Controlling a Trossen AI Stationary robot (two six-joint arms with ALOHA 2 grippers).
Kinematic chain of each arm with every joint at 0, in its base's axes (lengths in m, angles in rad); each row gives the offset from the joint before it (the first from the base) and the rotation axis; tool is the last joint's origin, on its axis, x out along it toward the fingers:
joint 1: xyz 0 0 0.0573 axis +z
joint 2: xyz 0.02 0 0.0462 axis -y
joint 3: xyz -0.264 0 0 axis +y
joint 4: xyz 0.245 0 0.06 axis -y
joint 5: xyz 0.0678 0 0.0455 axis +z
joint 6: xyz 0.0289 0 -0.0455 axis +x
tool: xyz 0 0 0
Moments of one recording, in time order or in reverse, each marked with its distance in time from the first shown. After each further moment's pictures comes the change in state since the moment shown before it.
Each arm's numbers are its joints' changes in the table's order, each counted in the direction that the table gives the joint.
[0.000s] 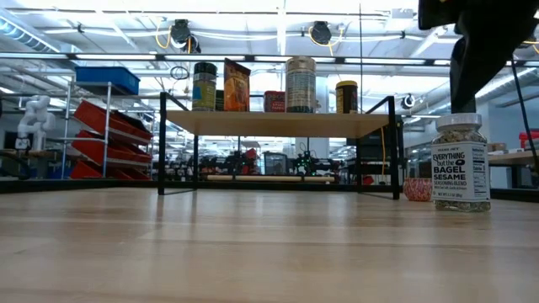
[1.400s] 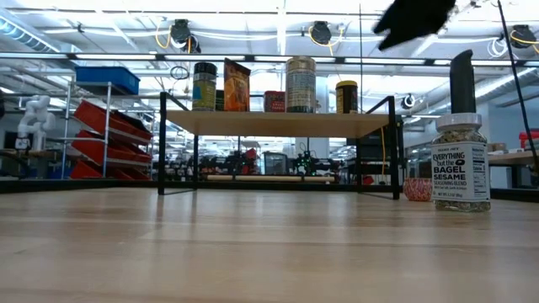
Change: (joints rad) left arm 0.196 -0.004 -0.141 -0.268 0.440 0.279; right arm -0.170 0.210 0.001 0.366 -0.285 -0.573
